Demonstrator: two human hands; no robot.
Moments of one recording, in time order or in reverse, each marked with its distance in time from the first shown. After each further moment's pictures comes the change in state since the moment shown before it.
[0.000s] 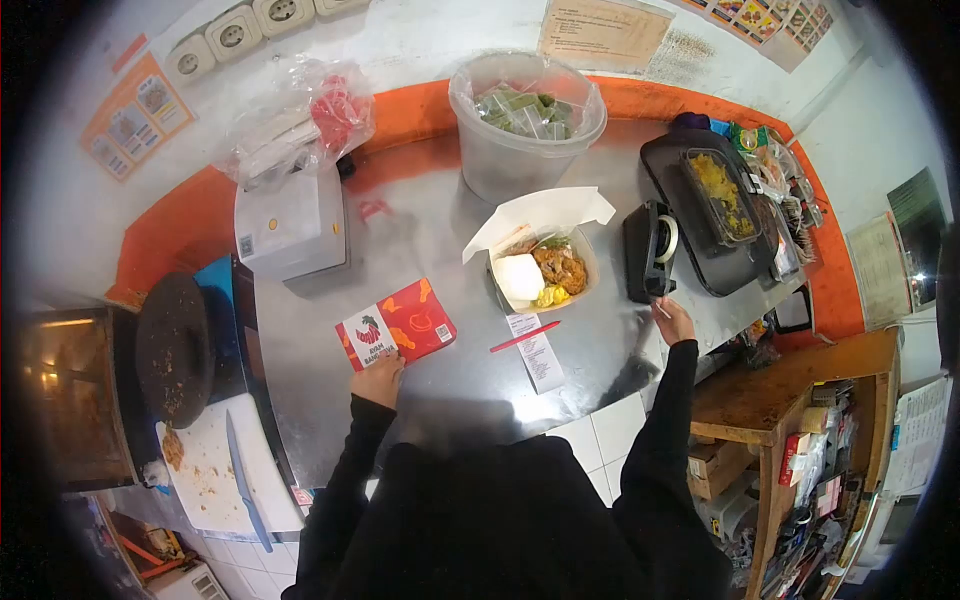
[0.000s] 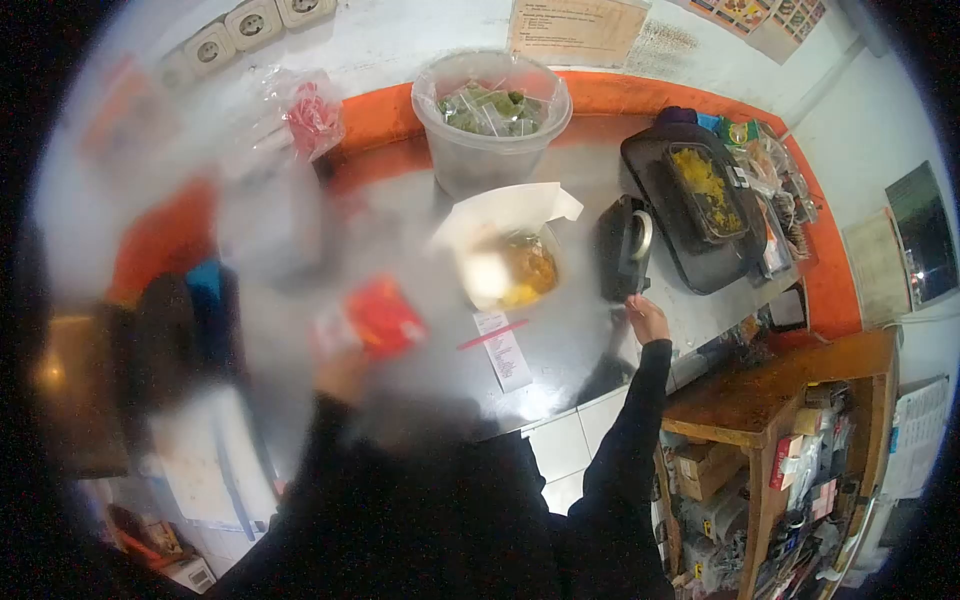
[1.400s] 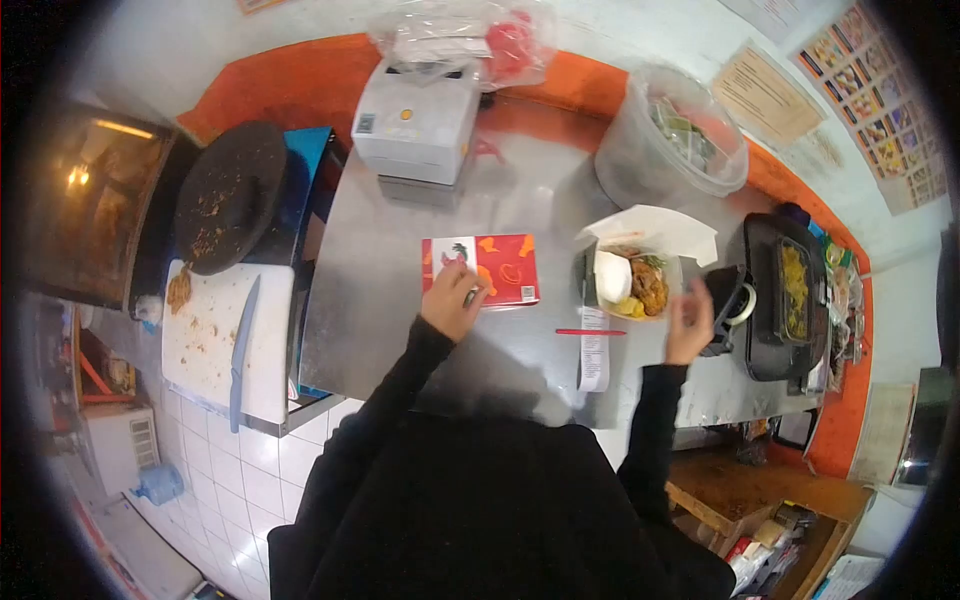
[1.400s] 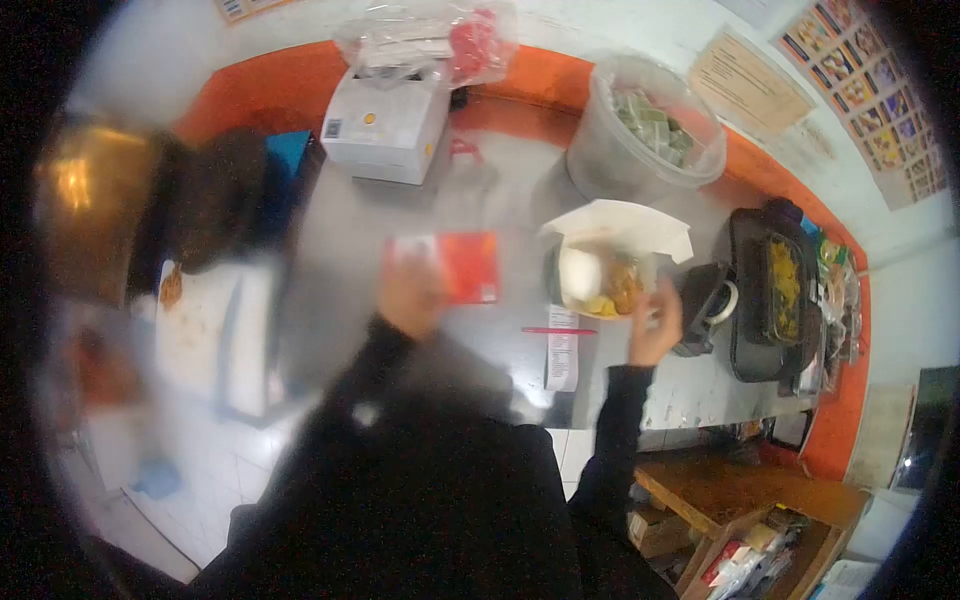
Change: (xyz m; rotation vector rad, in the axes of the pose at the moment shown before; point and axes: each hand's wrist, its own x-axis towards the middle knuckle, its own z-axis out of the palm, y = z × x) left_hand 0.016 0.004 0.003 -0.139 0.223 -0.076; right_hand -0.035 -0.001 0.222 -0.967 0.133 -0.844
